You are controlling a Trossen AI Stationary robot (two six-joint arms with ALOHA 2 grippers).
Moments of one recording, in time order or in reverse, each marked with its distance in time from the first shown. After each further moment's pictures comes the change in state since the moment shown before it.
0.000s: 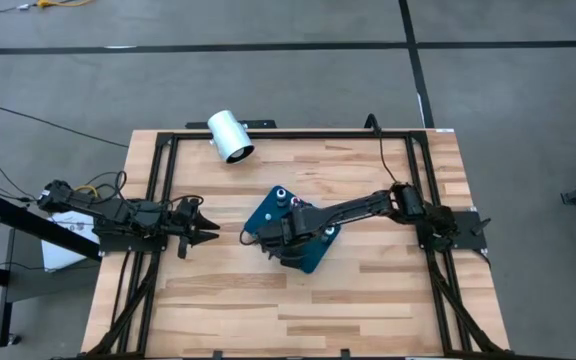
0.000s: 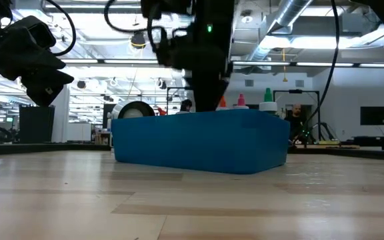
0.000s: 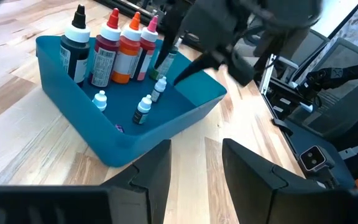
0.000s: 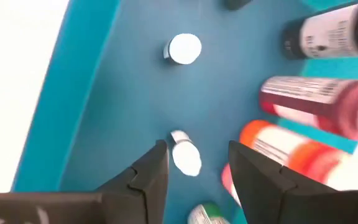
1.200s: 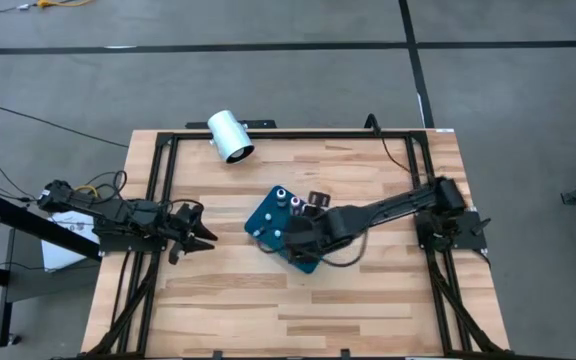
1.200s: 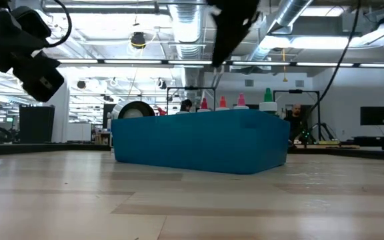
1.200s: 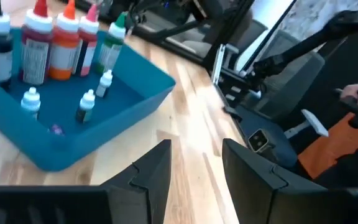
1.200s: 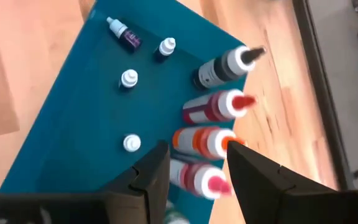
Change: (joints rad) left arm 0.000 0.000 -0.005 0.089 0.187 0.005; right arm 0.100 -0.299 -0.176 0.058 0.306 0.007
